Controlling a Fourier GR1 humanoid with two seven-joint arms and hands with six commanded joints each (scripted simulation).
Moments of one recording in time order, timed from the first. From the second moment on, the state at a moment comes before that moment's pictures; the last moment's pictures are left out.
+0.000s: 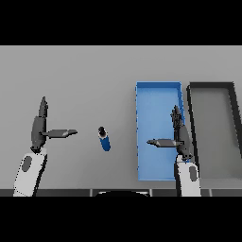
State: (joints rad) left arm -0.11 0.43 -0.16 -1.48 0.24 0.26 0.01; right arm 0.00 0.00 0.00 -1.57 0.00 0.00 0.00
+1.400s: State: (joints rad) left arm -0.01 0.58 -0.45 -1.63 0.15 -0.22 -0.07; right arm 0.09 -0.13 0.10 -1.69 0.19 0.02 -0.07
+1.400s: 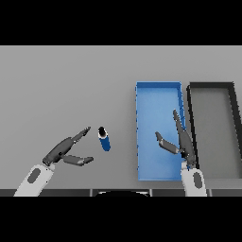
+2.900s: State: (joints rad) left arm -0.18 0.18 -0.54 -1.34 0.08 -0.14 -0.16; right arm 0.12 -0.14 0.09 -1.70 0.18 0.03 -0.11
